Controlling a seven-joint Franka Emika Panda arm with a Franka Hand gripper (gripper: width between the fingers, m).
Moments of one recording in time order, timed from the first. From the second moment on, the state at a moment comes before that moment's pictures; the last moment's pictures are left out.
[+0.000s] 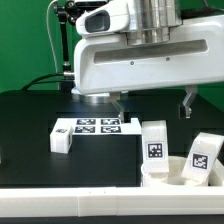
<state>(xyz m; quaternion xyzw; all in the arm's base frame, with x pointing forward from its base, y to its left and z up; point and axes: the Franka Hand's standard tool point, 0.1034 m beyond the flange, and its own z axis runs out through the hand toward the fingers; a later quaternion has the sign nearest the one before) 0.635 0.036 0.111 -0.99 0.08 -0.03 0.06</state>
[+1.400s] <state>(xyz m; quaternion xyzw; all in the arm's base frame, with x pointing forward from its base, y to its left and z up) 0.639 0.038 0.091 -0.99 0.10 -0.04 0.05</state>
